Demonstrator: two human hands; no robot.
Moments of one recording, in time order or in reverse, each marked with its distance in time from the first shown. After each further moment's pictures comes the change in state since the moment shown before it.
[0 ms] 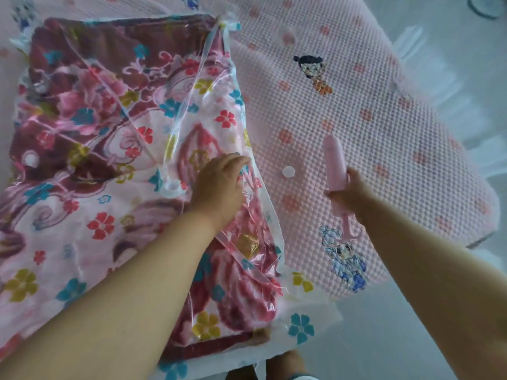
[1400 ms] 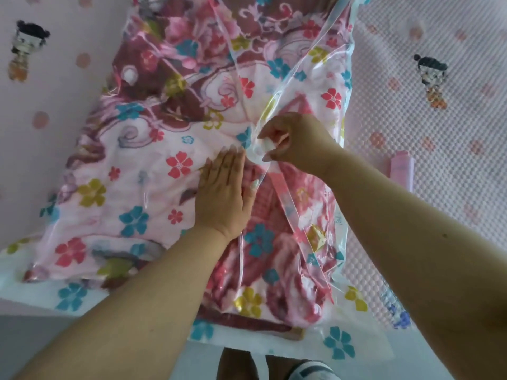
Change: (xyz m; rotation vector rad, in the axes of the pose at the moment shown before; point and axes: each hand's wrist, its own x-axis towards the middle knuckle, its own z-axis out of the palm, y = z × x) left_hand -0.104 -0.100 0.018 0.216 0.176 -0.359; right_hand -0.082 -0.190 0.161 -0.458 -0.398 -1.084
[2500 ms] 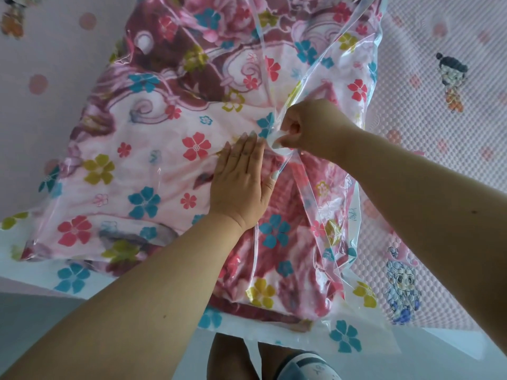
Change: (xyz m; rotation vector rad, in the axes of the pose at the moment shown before) left_hand -0.002 -0.005 0.007 0.006 0.094 0.007; right_hand 0.025 -0.012 0.008 -0.381 -0.198 0.023
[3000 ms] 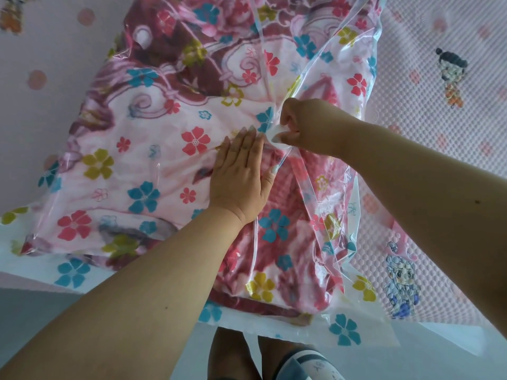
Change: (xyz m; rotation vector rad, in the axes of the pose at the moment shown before) left_hand 0.000 0.000 0.000 0.006 0.010 -0.005; right_hand -0.005 0.001 0.002 -0.052 -0.056 -0.068
